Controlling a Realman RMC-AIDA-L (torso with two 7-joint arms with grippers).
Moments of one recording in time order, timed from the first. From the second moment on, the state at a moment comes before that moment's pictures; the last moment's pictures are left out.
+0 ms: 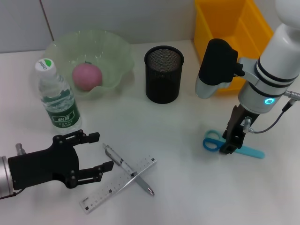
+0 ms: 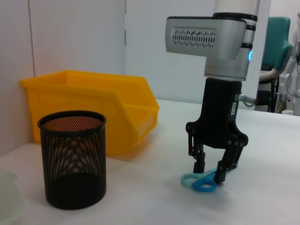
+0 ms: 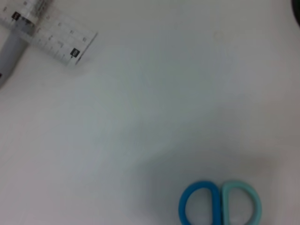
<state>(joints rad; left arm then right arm) -0.34 -2.06 1.04 0.64 1.72 1.48 -1.05 0.87 2.08 -1.35 -0.86 -2.78 -1.48 2.21</state>
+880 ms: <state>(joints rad) -0.34 -2.06 1.02 0.64 1.72 1.49 -1.05 0.83 2.08 -1.26 -1.06 -2.67 -1.56 2.22</state>
